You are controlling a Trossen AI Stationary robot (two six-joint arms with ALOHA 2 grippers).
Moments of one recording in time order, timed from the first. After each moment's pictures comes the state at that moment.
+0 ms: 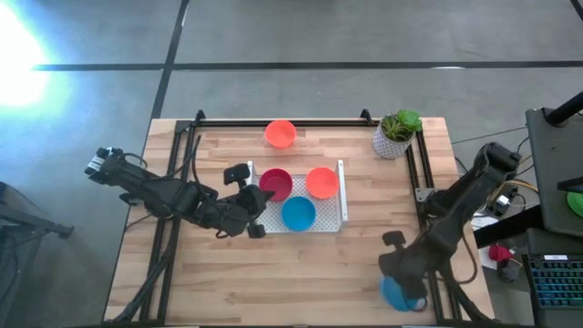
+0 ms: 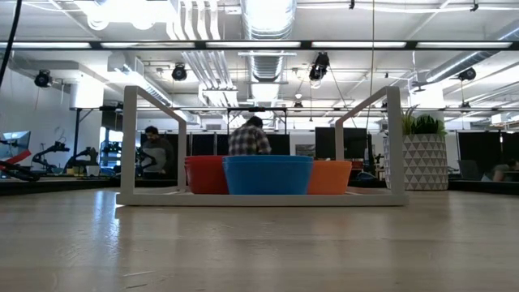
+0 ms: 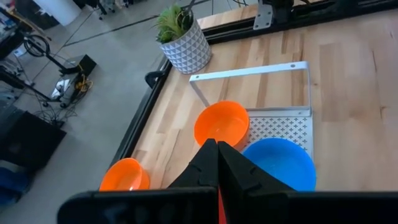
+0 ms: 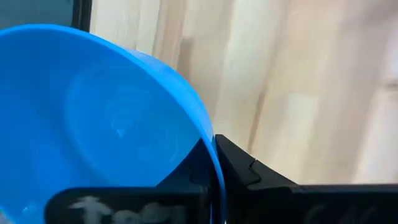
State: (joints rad) left arm -0.41 1.37 1.37 -0.69 -0.80 -0.13; right arm 0.86 1.35 0.92 -0.81 0.00 0.74
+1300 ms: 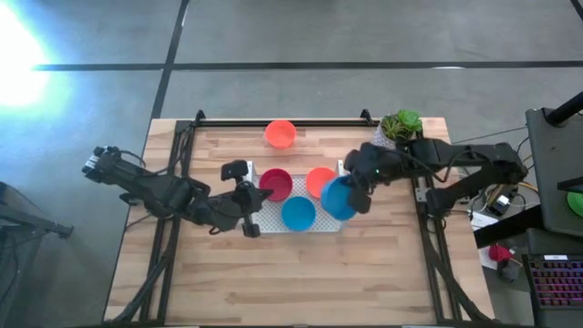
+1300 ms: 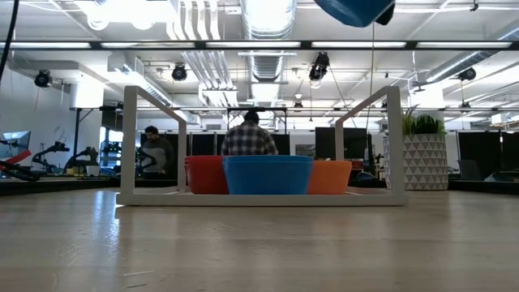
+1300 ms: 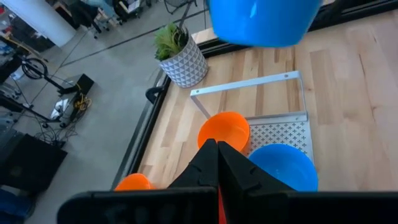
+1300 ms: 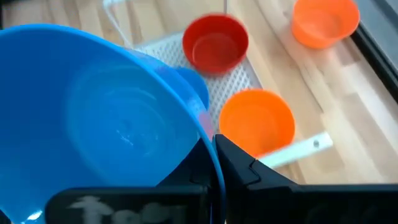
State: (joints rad) left arm -0.41 1.33 1.40 -0.69 -0.78 -0.02; right arm 0.06 1.31 1.42 -1.00 0.15 0.39
